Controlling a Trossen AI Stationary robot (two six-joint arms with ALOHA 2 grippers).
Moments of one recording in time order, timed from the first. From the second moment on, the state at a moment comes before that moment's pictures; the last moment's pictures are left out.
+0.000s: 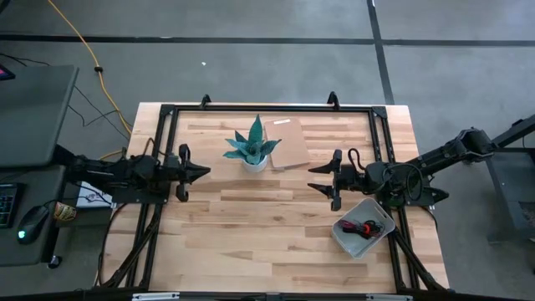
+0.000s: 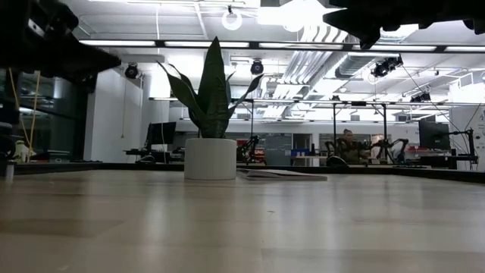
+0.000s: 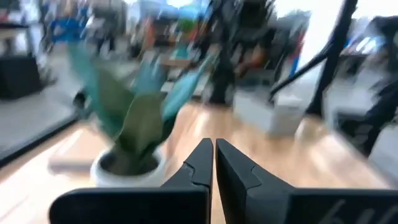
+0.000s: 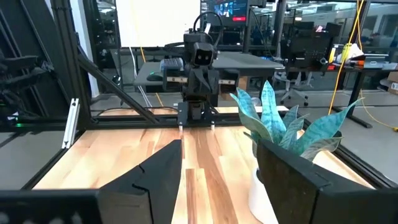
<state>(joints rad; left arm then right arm) -0.01 0.01 0.05 -0.07 -0.24 -0.09 0.29 0.97 0.40 0.58 0.37 -0.02</state>
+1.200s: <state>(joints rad) 0.01 0.01 0.01 0.05 -0.27 -0.05 -0.02 0.66 0.31 0.33 0.07 0.06</state>
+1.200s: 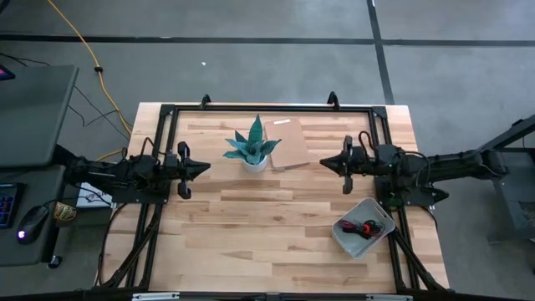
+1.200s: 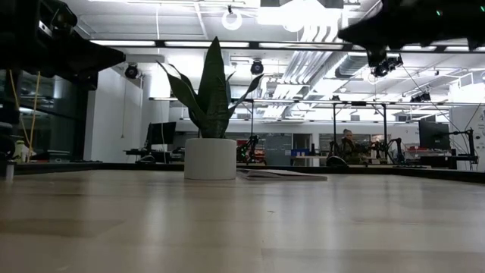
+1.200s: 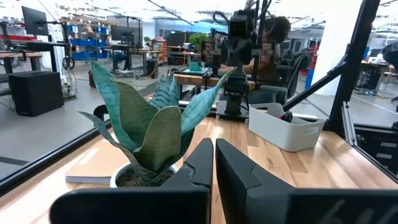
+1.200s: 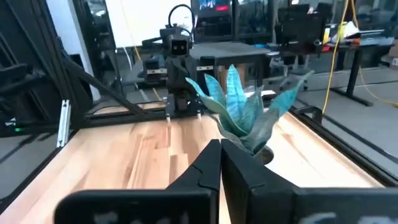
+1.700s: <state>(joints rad) 0.01 0.01 0.01 0.05 -0.27 -0.05 -0.03 0.39 0.01 0.47 -0.09 0.11</state>
